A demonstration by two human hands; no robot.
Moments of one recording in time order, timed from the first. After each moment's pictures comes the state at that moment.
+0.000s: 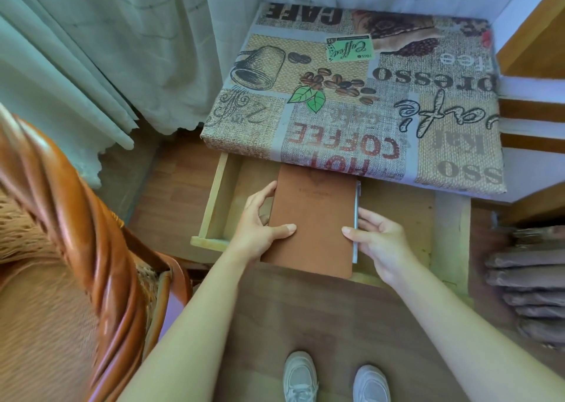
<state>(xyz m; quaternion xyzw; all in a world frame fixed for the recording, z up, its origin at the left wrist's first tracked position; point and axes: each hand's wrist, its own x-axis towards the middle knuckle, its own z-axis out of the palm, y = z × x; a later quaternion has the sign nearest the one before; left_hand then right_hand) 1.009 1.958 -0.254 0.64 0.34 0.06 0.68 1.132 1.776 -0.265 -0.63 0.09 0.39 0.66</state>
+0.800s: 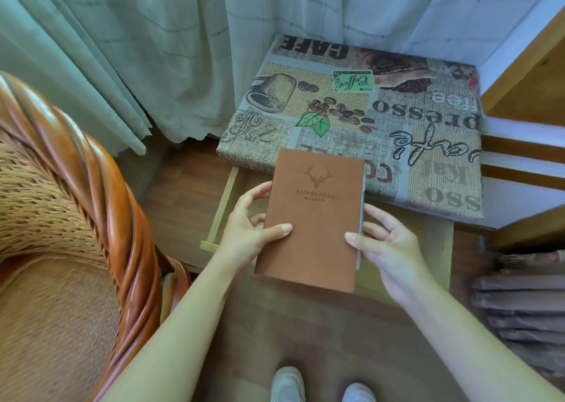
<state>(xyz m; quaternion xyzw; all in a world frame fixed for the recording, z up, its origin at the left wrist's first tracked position) 0.991 1.959 -0.188 0.61 0.32 0.13 0.71 1.122 1.768 -0.184 -0.61 0.02 0.37 0.70</state>
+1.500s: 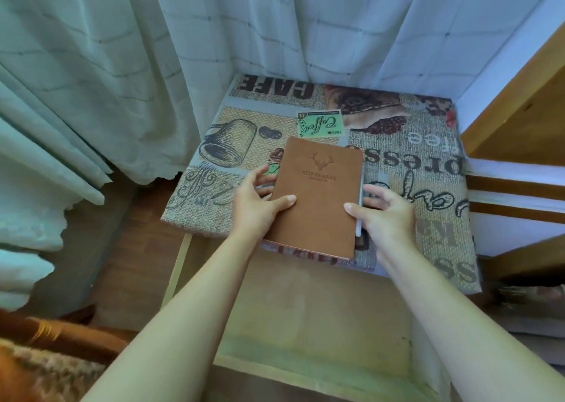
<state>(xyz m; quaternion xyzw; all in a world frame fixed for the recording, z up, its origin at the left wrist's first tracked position) 1.187 2.010 -0.212 0.68 0.37 0.18 0.61 1.282 1.835 -0.202 -0.75 0.06 0.18 0.63</state>
